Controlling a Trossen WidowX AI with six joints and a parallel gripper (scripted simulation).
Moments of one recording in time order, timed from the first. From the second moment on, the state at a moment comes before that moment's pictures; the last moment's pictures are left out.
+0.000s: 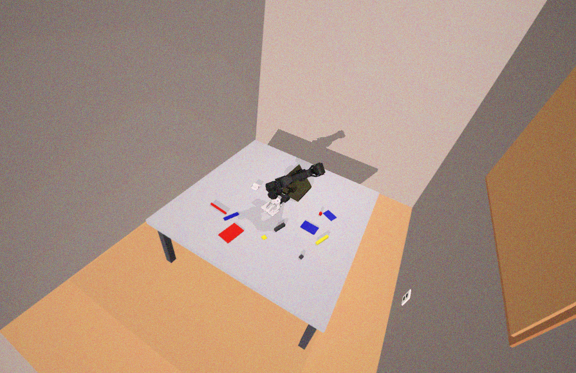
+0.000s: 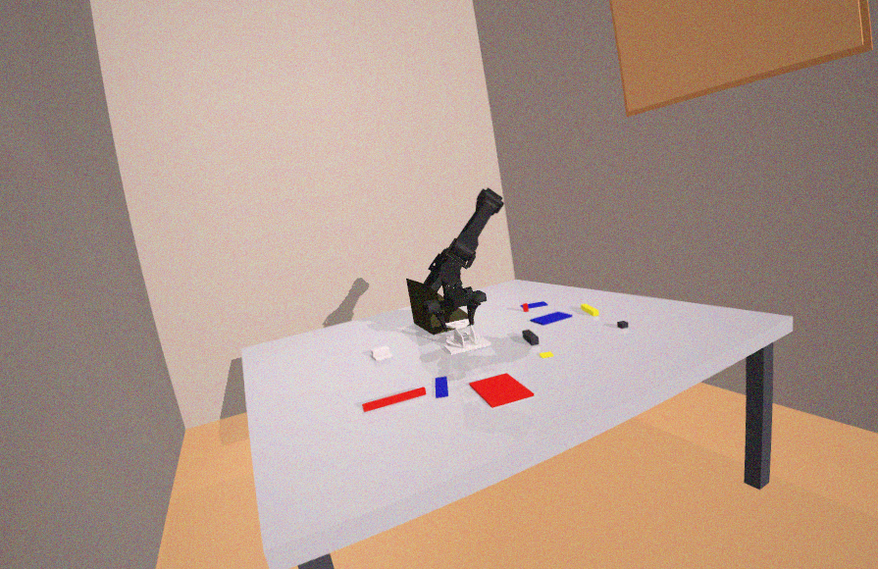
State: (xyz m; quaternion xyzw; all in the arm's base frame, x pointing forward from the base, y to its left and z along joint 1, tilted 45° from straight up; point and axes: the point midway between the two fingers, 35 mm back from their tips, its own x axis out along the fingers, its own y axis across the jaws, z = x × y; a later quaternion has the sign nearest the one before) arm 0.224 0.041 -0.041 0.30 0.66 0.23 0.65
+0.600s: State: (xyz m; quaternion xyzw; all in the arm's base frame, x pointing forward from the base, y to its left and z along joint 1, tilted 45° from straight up) arm 0.221 0.055 -0.053 0.30 0.66 0.23 0.65
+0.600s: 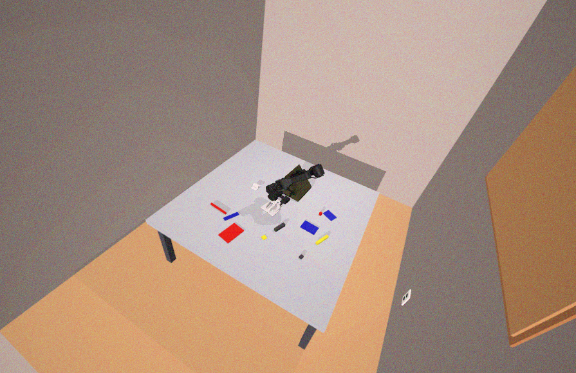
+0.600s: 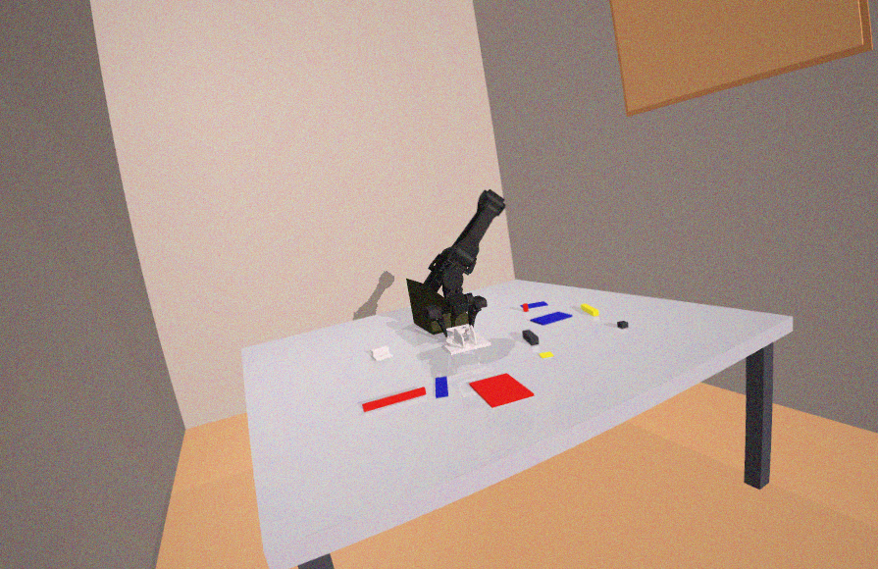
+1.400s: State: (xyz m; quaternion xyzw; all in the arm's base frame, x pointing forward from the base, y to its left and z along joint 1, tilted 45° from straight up) arm 0.221 0.058 -0.056 0.30 0.66 0.23 0.65
